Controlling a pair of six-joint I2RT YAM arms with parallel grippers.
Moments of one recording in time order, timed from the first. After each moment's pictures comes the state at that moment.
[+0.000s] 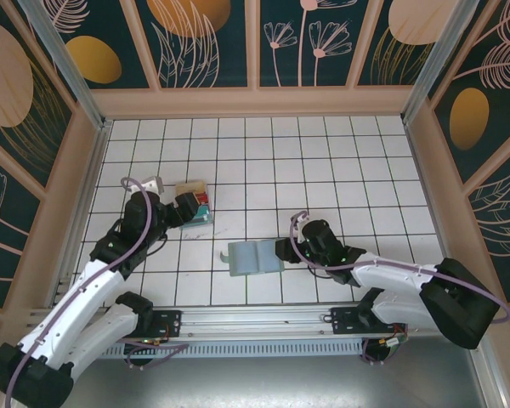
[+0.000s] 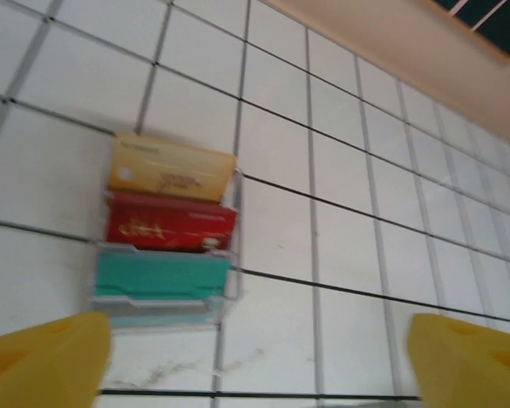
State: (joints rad) left arm -0.44 0.78 0.63 -0.40 -0.06 -0.74; right arm 0.84 1.15 0.31 0.18 -0.10 0.63
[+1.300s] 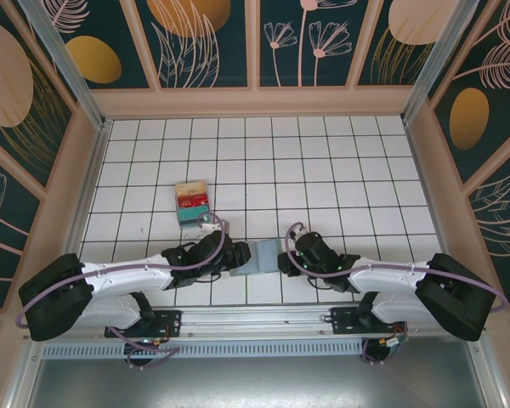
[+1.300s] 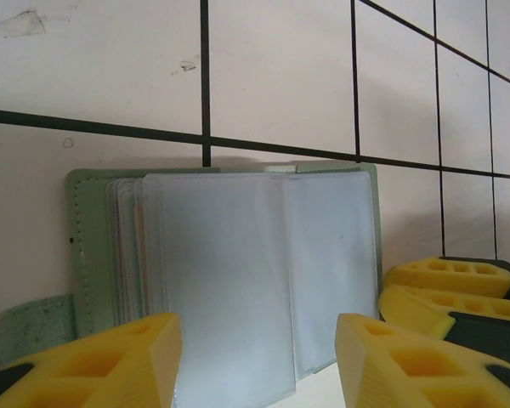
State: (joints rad) left arm -1.03 1.25 0.46 0.01 -0.11 -1.14; right arm 0.94 1.18 0.26 0.14 -0.03 0.74
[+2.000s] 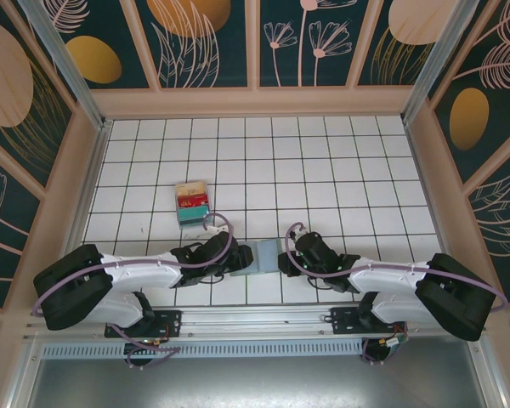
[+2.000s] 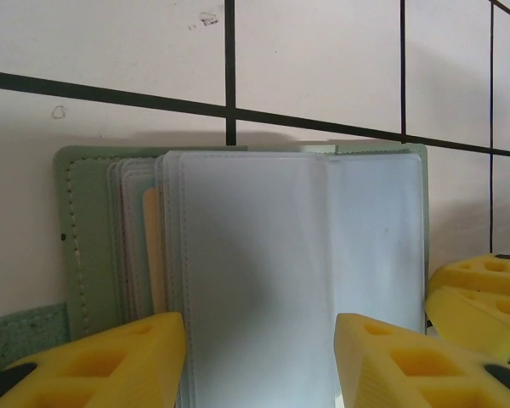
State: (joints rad) left arm -1.03 1.36 0.46 0.07 -0.09 -1.14; right arm 0.95 1.18 0.26 0.14 -0.03 0.74
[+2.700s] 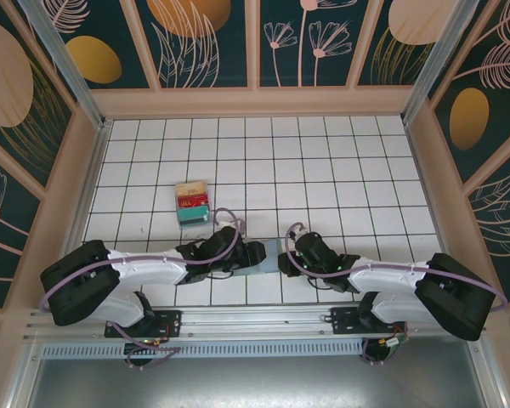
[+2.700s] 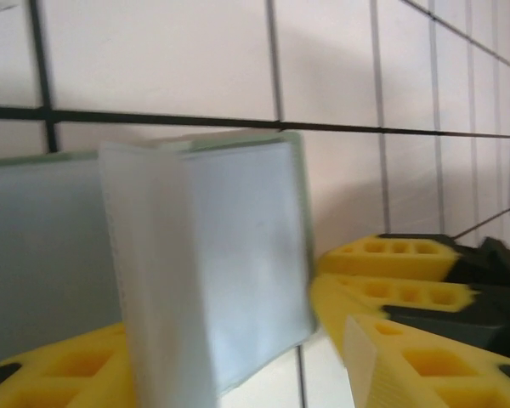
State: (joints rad) left arm -1.03 1.41 0.51 0.20 0.04 -1.12; right arm 0.95 1.18 0.26 0.14 -0.03 0.74
